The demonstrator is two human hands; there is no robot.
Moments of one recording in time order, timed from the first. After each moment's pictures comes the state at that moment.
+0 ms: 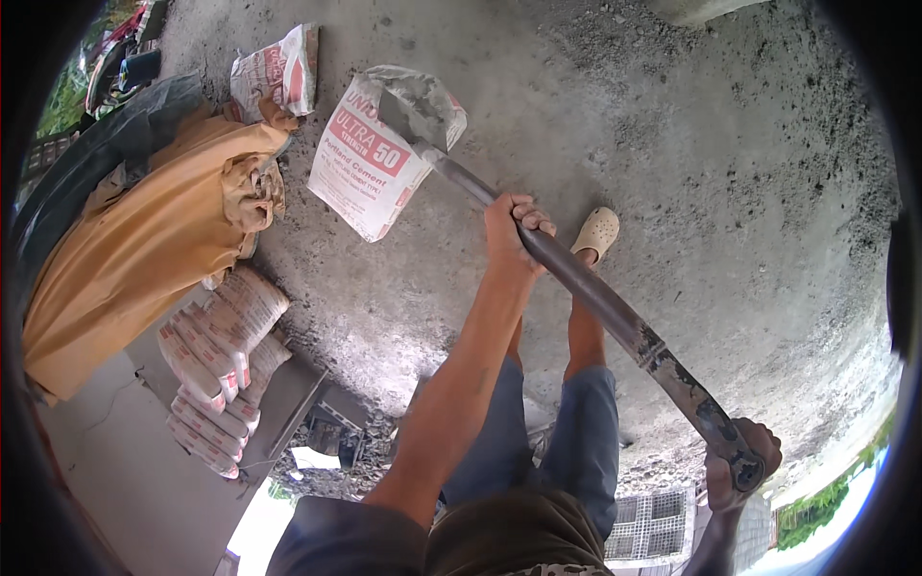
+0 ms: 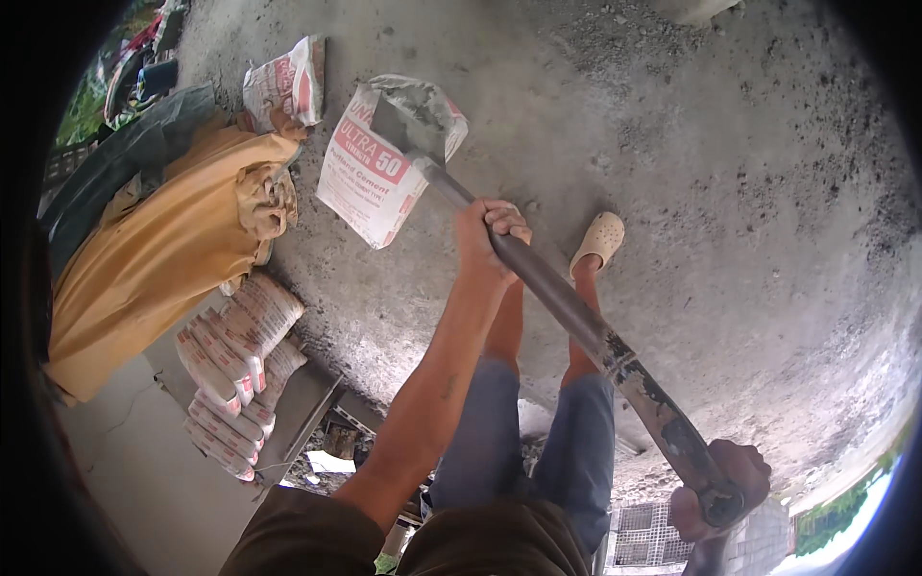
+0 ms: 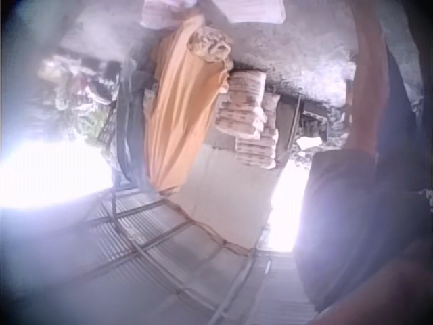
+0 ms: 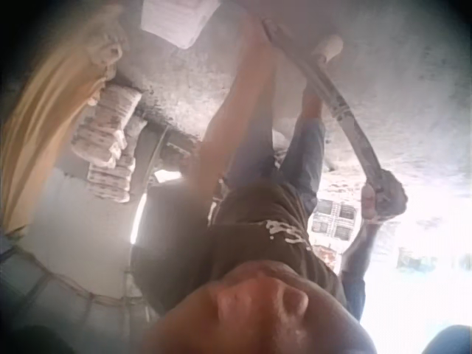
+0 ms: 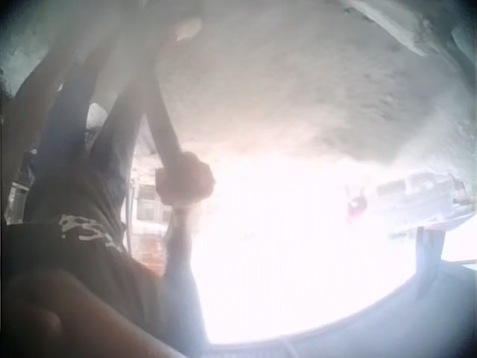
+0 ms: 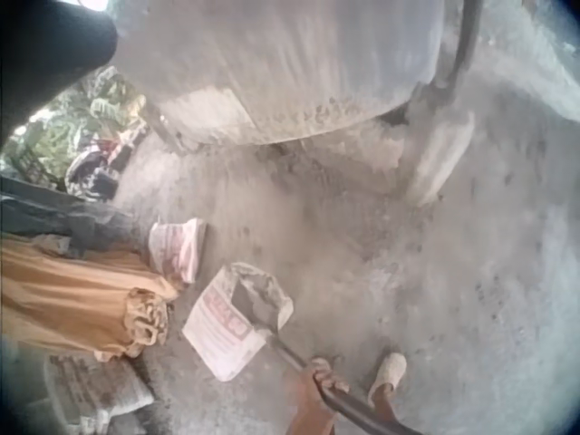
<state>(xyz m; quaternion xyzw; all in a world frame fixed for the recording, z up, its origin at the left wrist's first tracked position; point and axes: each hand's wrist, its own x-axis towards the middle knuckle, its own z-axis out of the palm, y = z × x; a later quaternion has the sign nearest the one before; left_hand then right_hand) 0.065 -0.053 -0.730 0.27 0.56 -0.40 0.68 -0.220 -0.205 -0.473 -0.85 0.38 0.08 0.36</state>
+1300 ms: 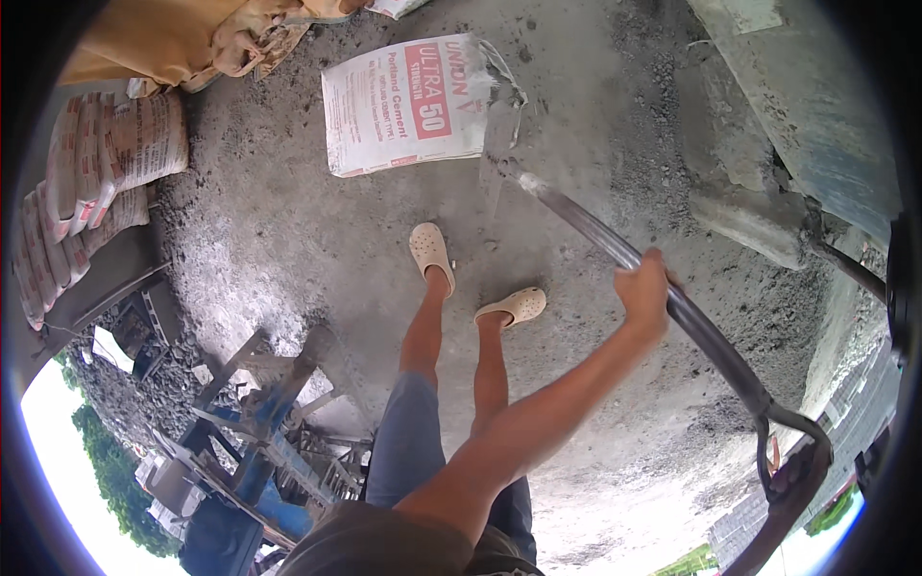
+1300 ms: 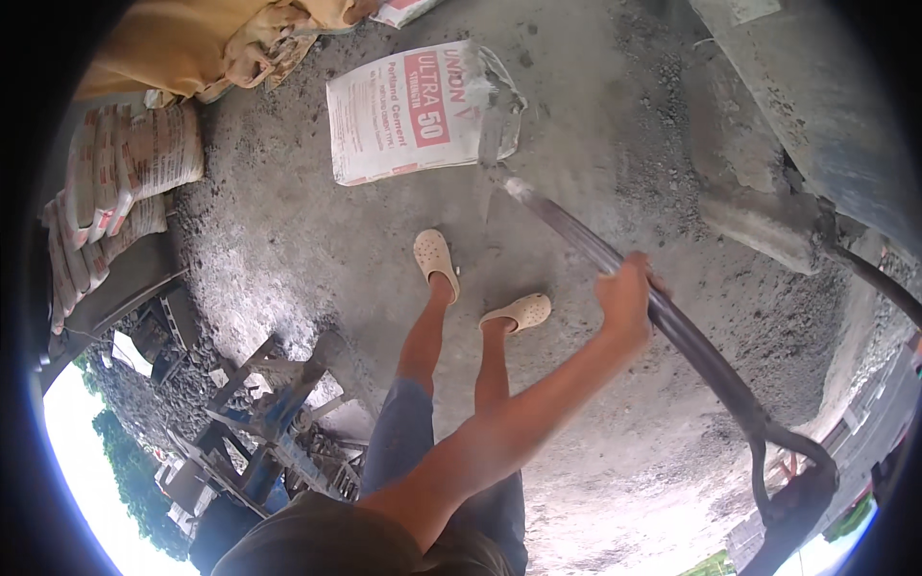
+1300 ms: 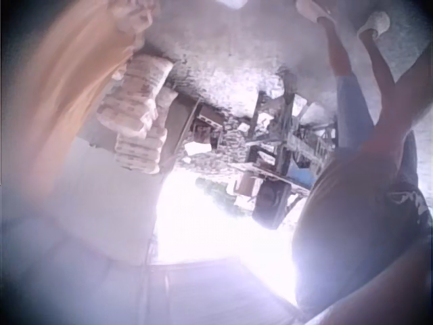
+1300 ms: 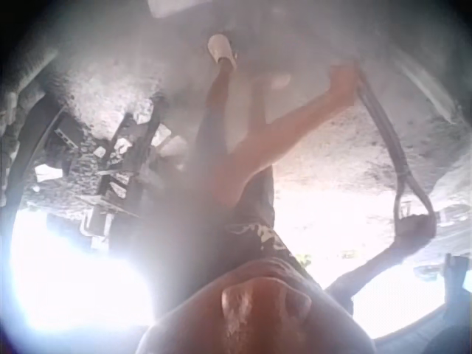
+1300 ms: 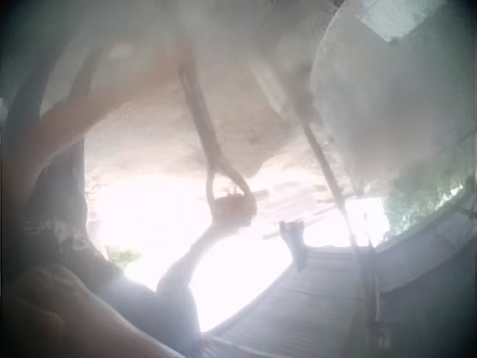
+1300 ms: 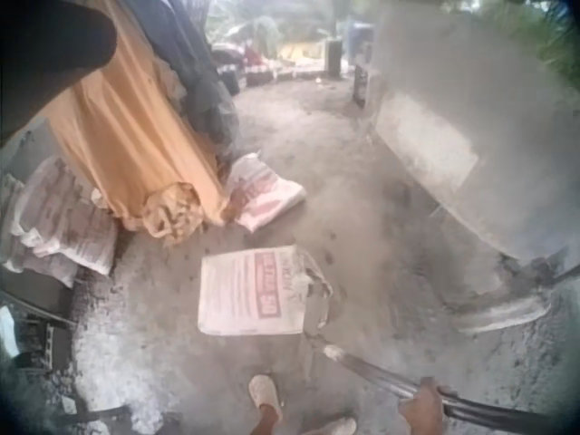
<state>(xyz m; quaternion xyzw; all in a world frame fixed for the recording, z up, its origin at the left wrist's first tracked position) 0.107 -0.108 -0.648 0.16 0.56 -0.23 0.78 -0.064 -0.340 -0.405 -0.81 0.50 -0.09 0.29</state>
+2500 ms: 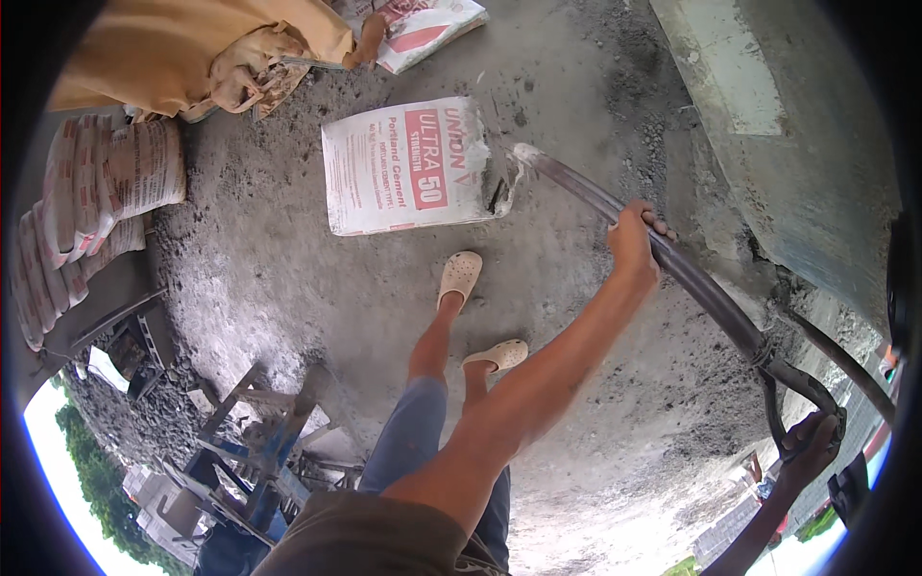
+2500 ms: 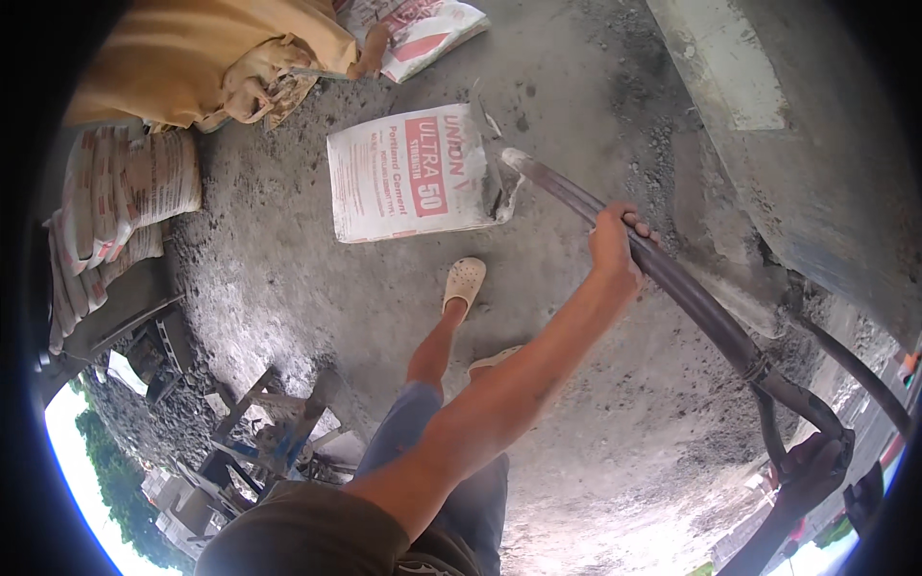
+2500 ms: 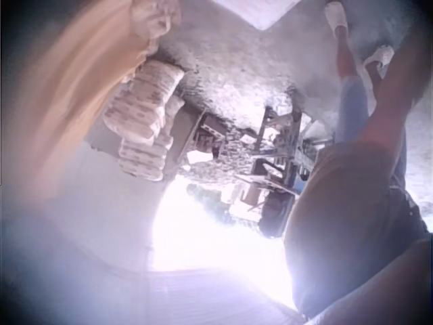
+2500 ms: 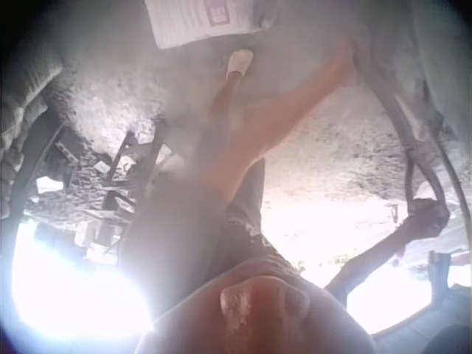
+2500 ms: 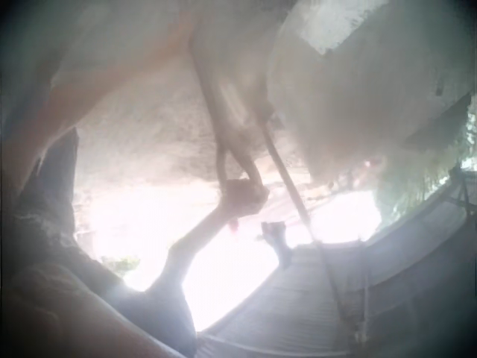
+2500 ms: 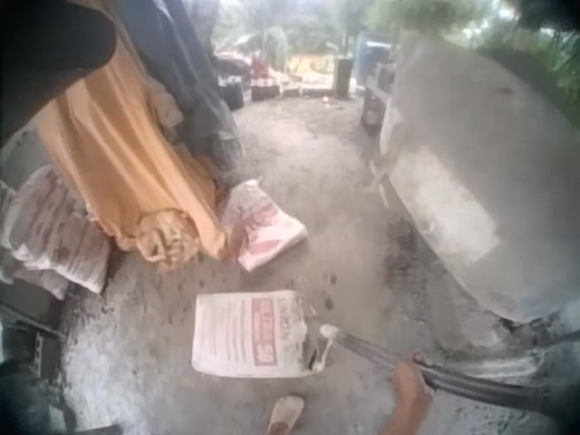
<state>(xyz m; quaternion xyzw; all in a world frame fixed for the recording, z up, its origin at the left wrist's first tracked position) 0.352 -0.068 -0.667 -0.01 0.51 -0.20 0.84 0.185 -0.272 -0.379 -0.86 0.33 -0.13 0.36</state>
